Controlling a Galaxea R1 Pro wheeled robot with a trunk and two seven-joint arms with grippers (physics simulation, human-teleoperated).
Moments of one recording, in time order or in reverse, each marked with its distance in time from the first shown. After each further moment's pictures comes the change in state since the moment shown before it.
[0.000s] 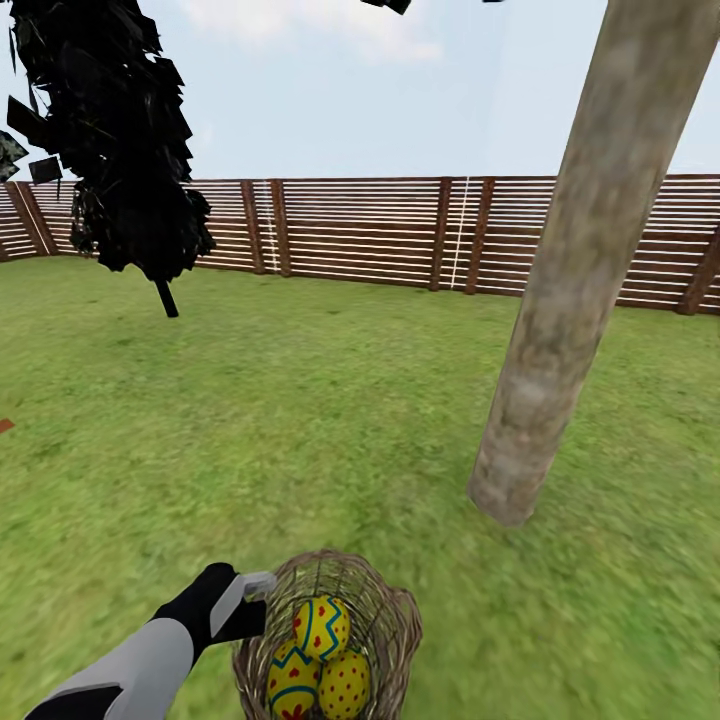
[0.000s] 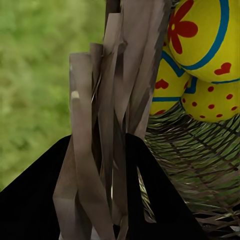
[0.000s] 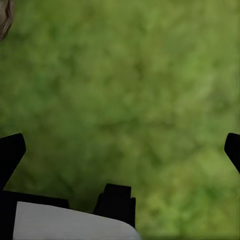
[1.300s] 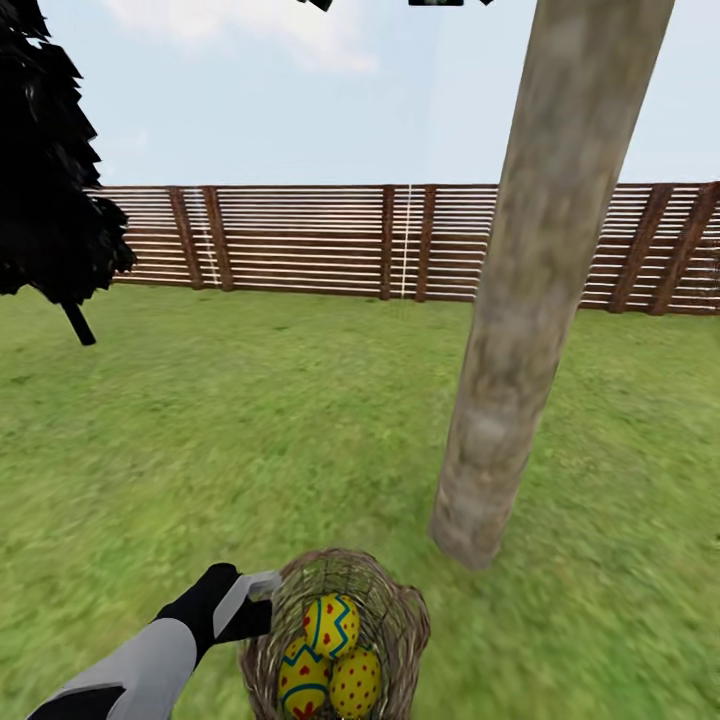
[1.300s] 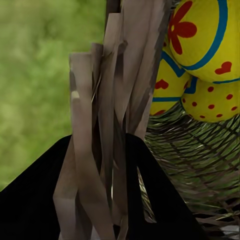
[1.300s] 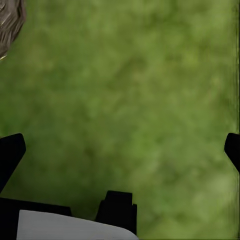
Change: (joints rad) left arm 0.000 -0.009 0.001 0.003 0.002 -0.008 -0.035; right arm 0.000 0.000 -0.003 0.000 -0.014 -0.001 0.001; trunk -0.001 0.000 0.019
